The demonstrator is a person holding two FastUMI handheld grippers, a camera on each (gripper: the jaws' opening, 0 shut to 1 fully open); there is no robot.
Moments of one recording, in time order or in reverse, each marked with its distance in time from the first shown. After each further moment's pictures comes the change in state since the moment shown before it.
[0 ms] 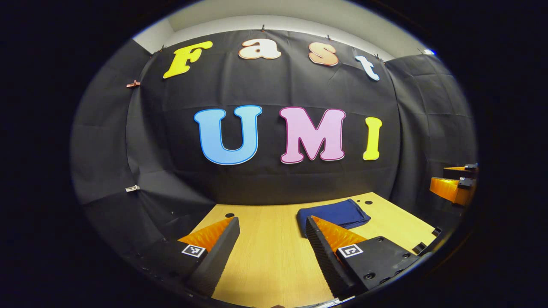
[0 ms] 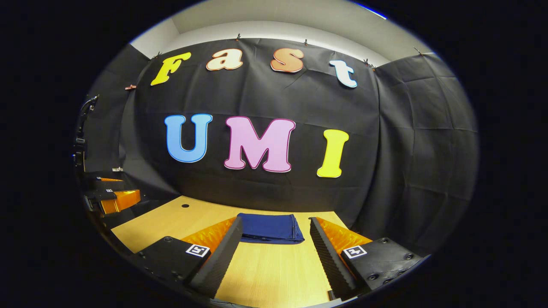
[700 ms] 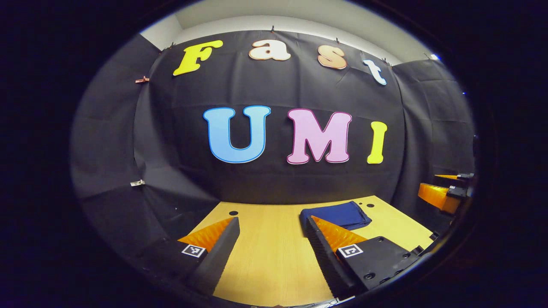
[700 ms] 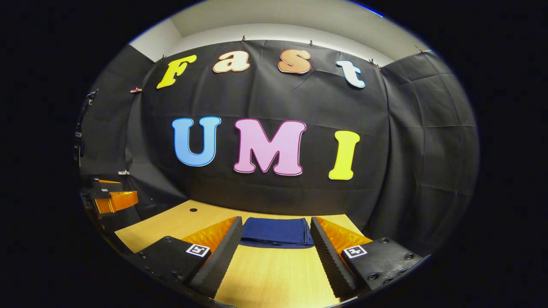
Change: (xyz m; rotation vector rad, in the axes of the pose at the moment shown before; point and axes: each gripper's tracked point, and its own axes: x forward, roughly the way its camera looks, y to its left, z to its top) left arm -0.015 0.014 -0.006 -0.040 0.003 0.026; right arm 0.019 0.021 -0.004 0.012 -0.030 0.048
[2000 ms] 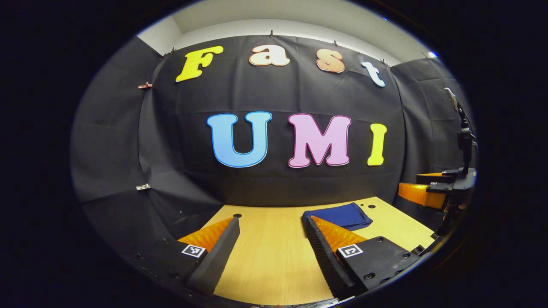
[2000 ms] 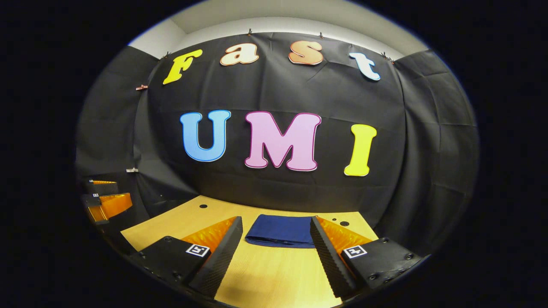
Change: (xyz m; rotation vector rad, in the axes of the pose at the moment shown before) left arm -0.022 0.001 0.008 0.010 -0.027 0.040; right arm 0.029 0.025 -0.004 0.011 0.068 0.100
